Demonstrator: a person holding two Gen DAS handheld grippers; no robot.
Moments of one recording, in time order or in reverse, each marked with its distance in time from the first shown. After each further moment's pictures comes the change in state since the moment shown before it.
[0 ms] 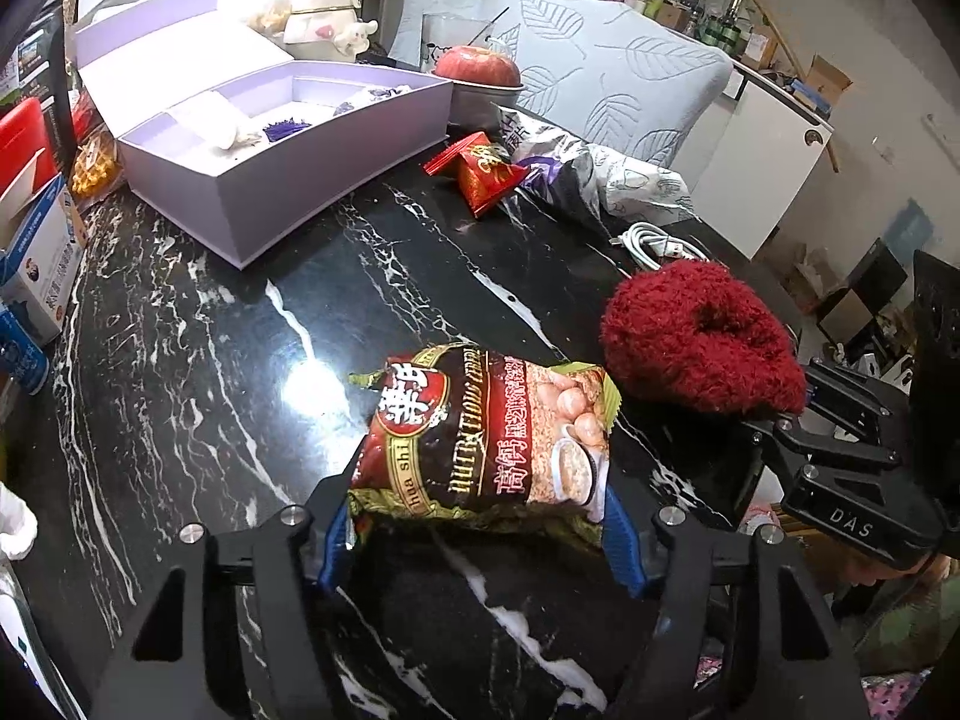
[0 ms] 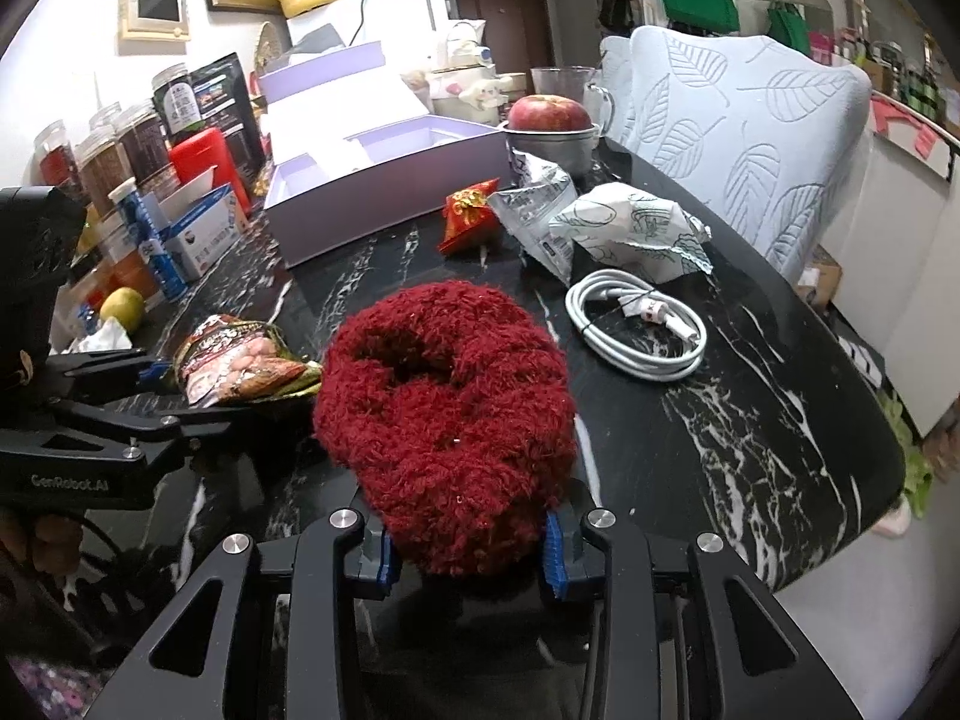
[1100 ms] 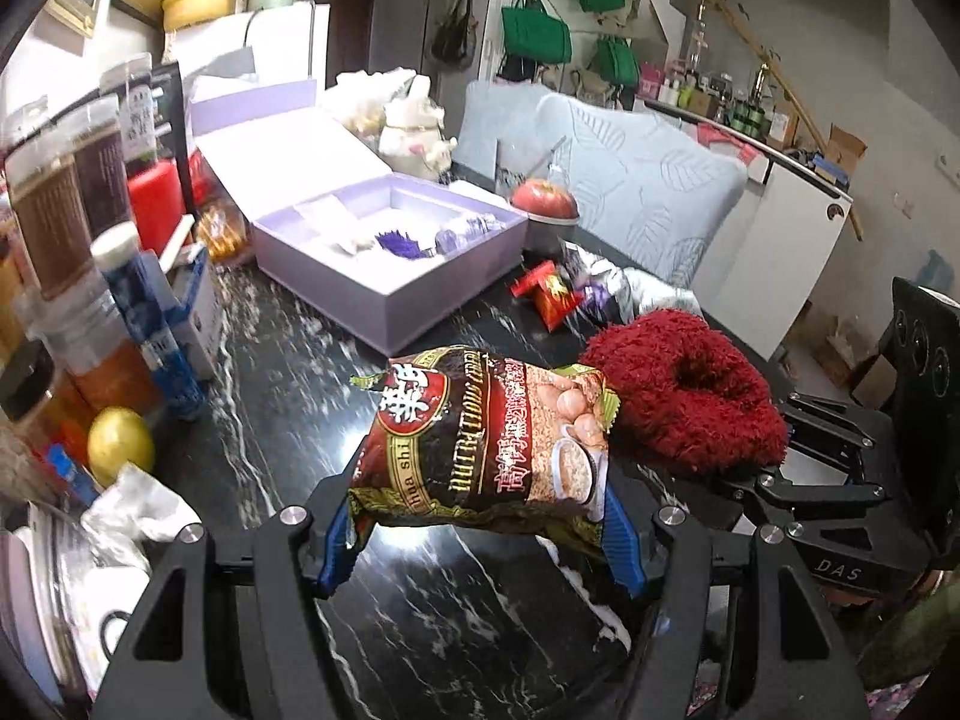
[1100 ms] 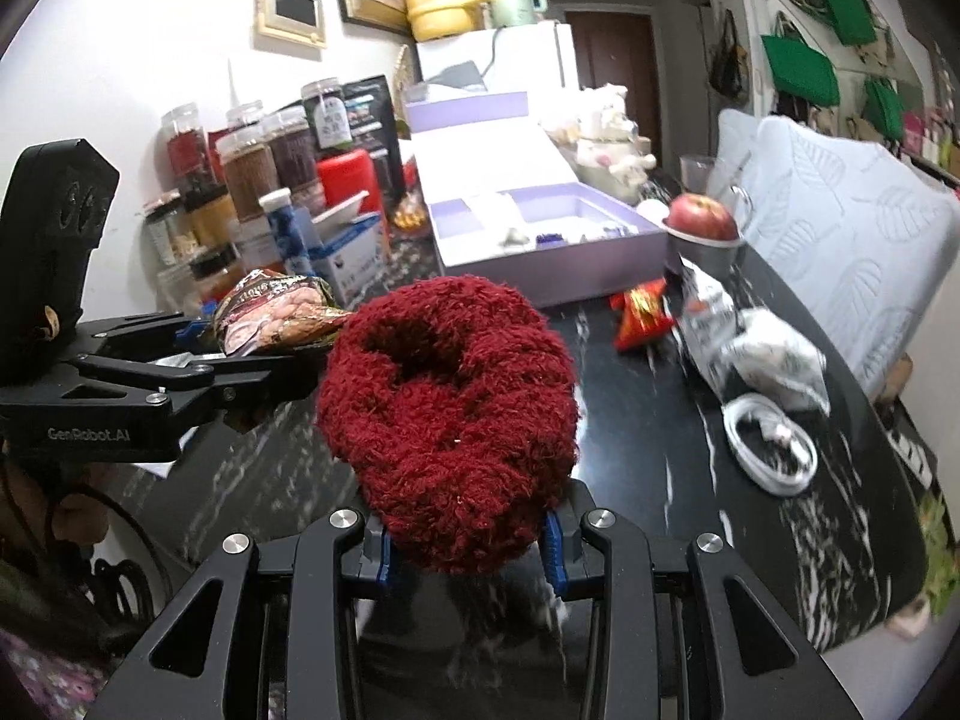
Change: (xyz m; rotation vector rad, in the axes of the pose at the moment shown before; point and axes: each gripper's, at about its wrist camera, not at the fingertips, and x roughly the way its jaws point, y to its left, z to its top) left arm -0.103 0.023 -0.009 -0.044 -0.229 0.117; right arm -0.032 0.071 0.029 -0.182 -0.102 0.193
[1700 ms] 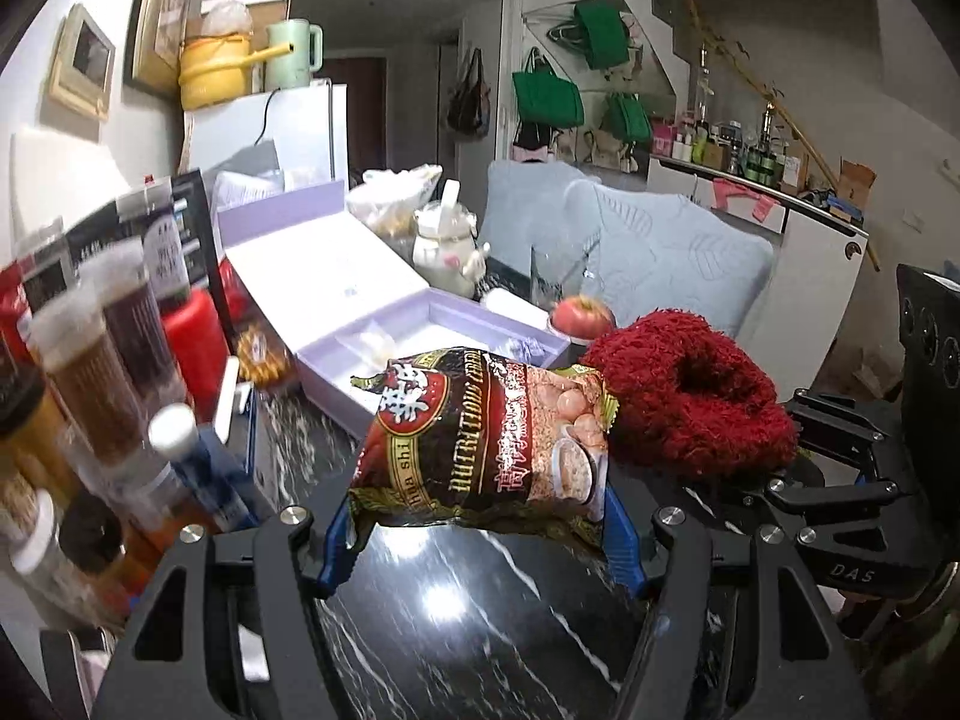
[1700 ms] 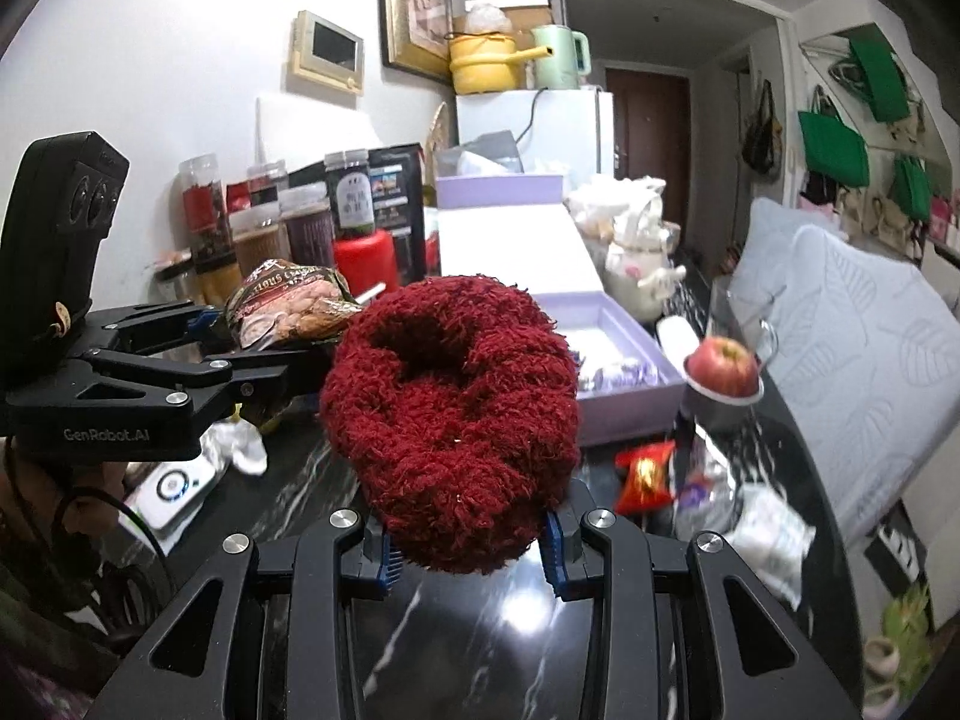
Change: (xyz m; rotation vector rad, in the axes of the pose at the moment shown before) left arm -0.018 0.021 0.072 0.044 -0.163 0.072; right arm 0.006 0.002 0.083 -0.116 -0.115 0.019
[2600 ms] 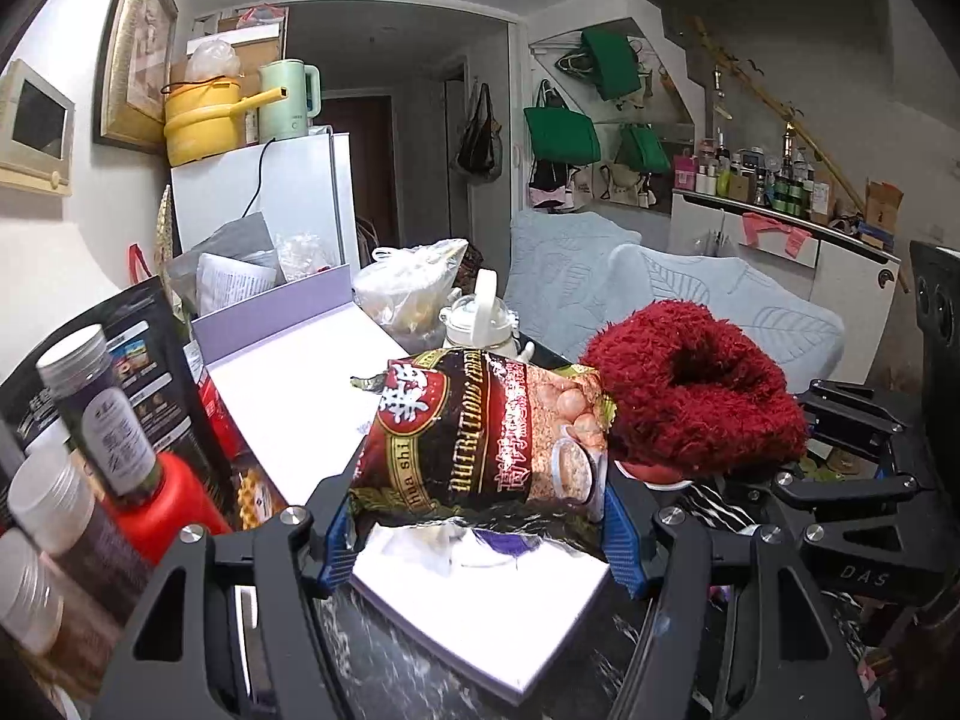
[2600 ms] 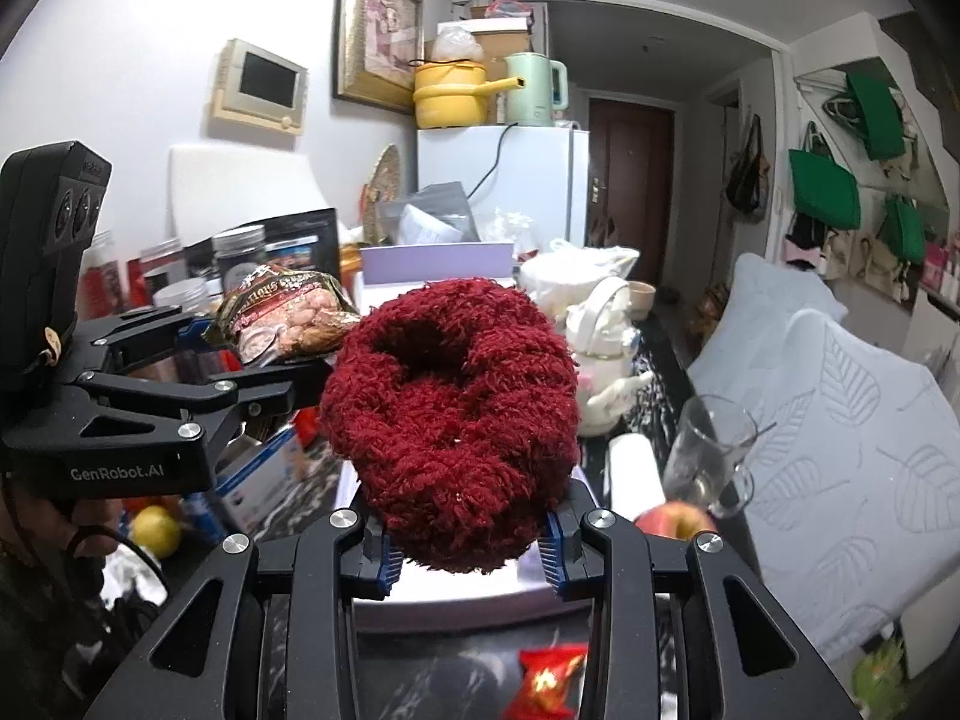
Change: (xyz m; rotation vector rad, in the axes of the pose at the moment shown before) left arm 0.091 0.028 0.113 0.038 -0.093 0.050; right arm 0.080 -0.072 0.110 -0.026 -0.057 -0.071
